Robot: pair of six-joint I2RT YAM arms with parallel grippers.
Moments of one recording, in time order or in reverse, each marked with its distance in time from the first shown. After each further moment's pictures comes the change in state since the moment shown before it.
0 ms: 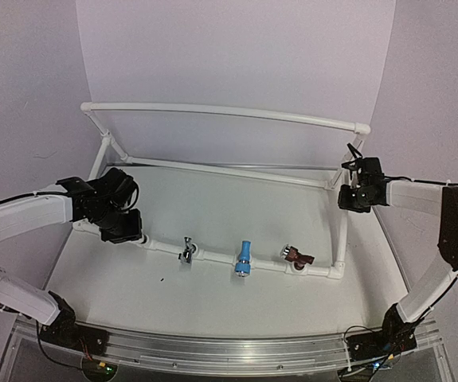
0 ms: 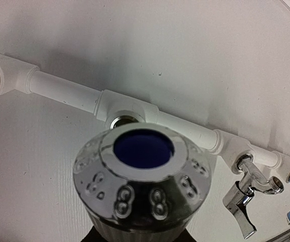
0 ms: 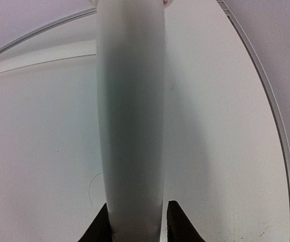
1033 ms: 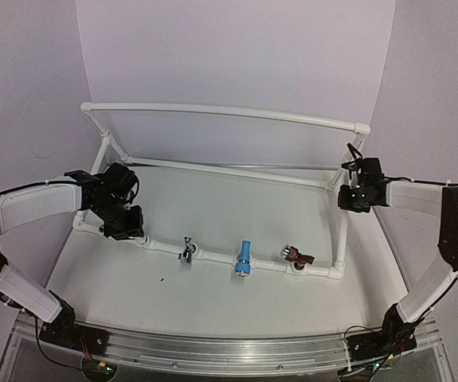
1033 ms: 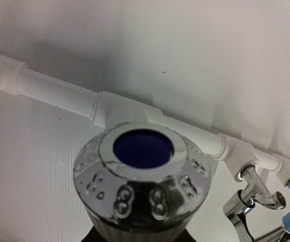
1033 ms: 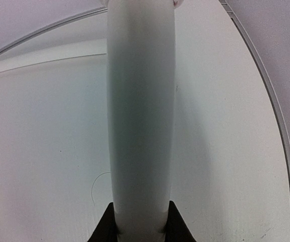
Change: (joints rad) left arm 0.096 0.103 0.058 -0.009 0.123 0.049; right arm 0.002 -0.002 -0.007 0.012 -0.004 -0.011
